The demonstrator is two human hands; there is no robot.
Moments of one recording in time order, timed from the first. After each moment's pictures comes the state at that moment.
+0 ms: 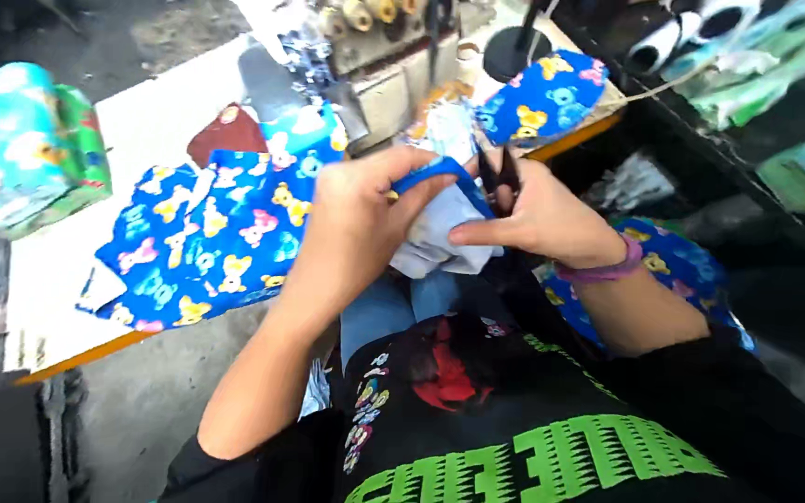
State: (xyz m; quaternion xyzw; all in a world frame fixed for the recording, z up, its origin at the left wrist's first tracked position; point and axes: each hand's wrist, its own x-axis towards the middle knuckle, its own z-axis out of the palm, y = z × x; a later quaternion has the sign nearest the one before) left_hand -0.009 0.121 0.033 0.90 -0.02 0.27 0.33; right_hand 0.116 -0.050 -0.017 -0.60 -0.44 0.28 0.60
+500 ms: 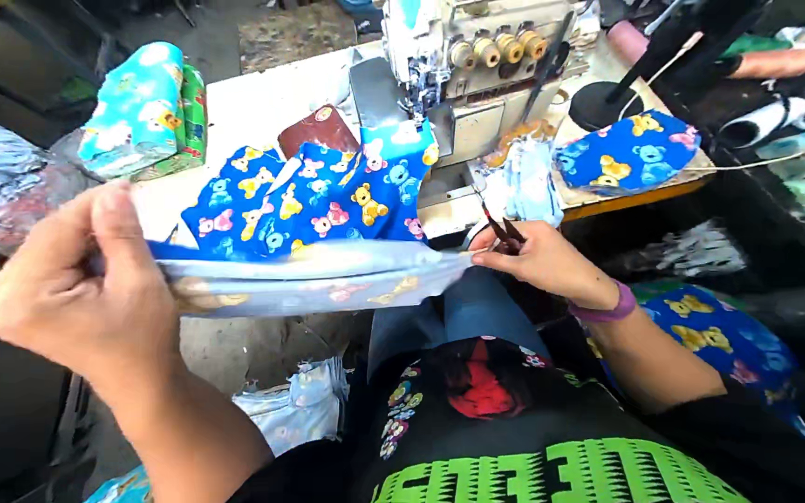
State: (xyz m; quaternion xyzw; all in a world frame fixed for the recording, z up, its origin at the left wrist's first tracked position) left_hand -0.206 0.251 0.041 0.82 0.34 0.46 0.04; right_hand 0.104 -0.002 -0.049 -0.69 -0.46 0.31 0.47
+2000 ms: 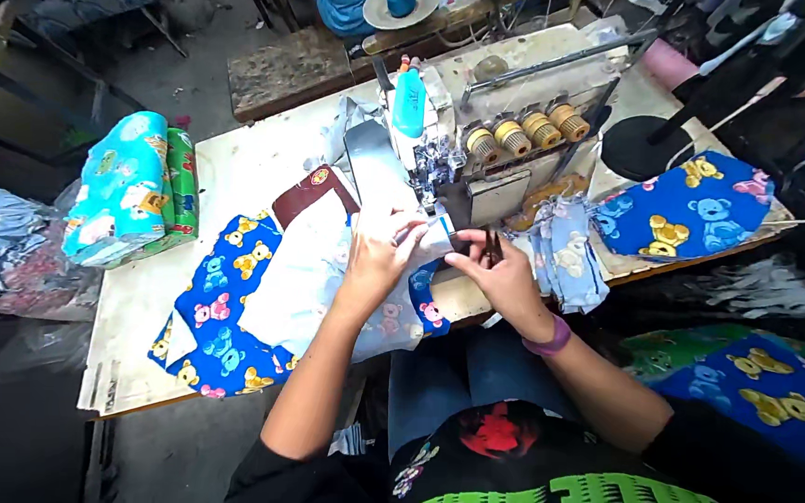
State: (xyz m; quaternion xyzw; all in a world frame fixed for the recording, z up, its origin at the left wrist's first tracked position) left_hand 0.034 0.289 -0.053 0.93 0.13 0.25 0.25; right_hand 0.133 0.119 -0.102 -0.73 -0.32 0.11 0.59
